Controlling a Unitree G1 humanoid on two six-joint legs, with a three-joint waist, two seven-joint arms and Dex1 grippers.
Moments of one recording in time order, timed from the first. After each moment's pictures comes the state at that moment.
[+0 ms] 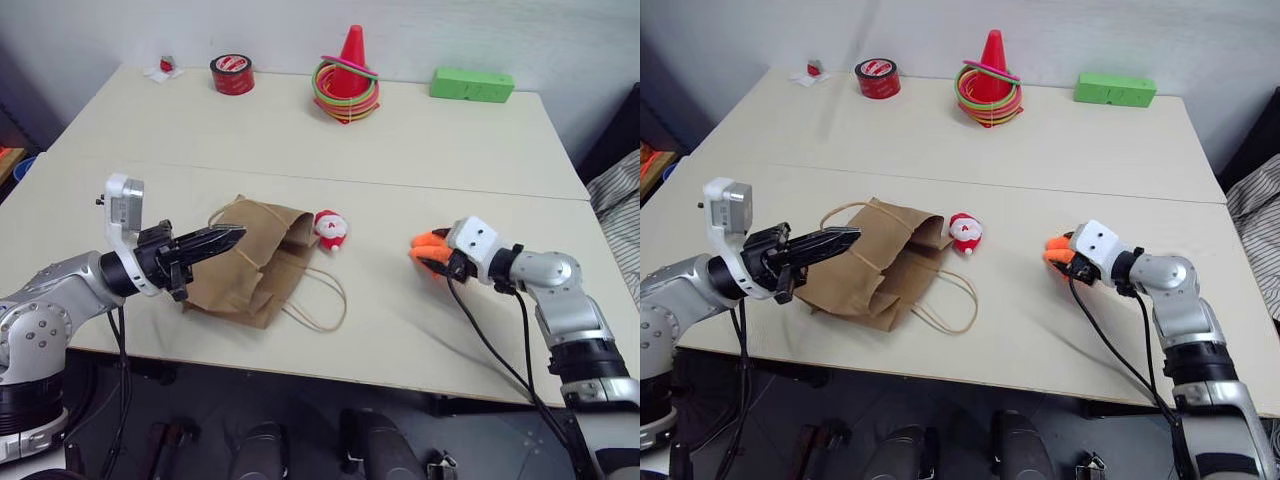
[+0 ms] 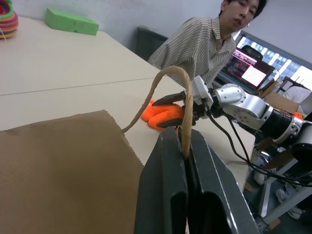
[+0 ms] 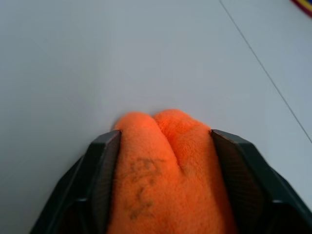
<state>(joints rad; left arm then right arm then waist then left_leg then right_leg) -0.32 0.77 0.37 -0.27 -1.09 0.90 -0.76 -0.59 -0.71 0.07 0.39 -0.04 0.05 0.94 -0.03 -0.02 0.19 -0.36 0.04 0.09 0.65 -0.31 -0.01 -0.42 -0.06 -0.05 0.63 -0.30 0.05</state>
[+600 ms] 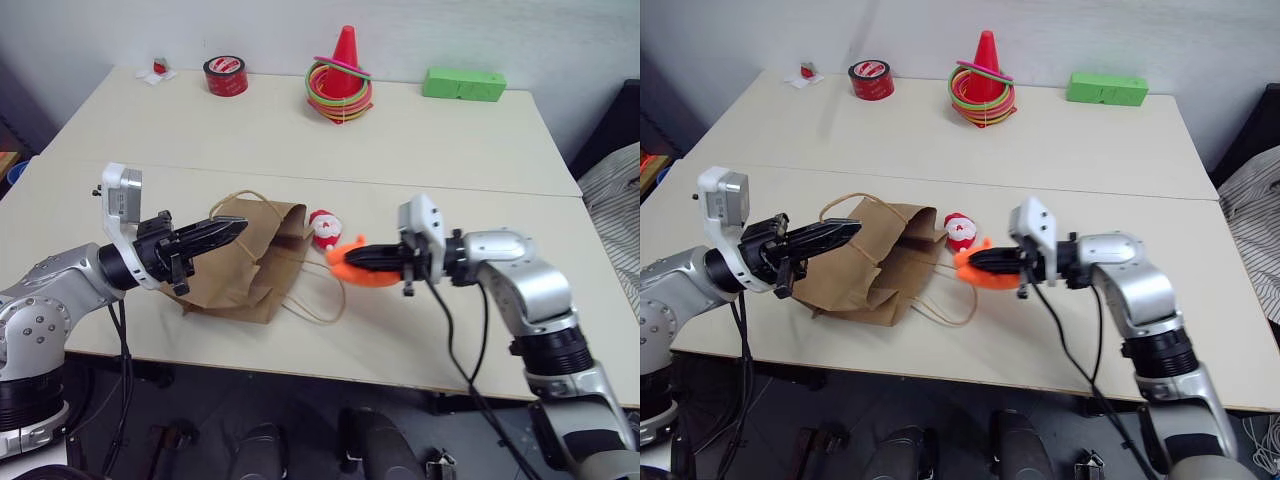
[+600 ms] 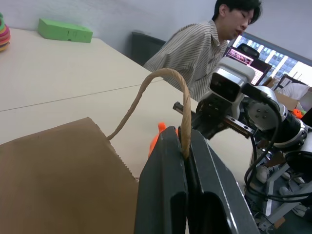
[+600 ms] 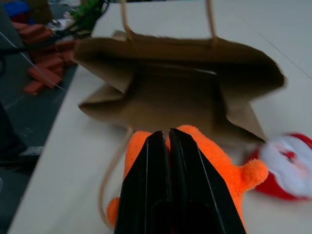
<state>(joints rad) -0.36 0.77 0.36 -0.27 -1.09 0.90 -0.75 -0.61 -0.48 0.16 -0.14 0.39 0.53 1.13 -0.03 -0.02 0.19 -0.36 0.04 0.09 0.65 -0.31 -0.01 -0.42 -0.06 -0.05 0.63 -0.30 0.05</state>
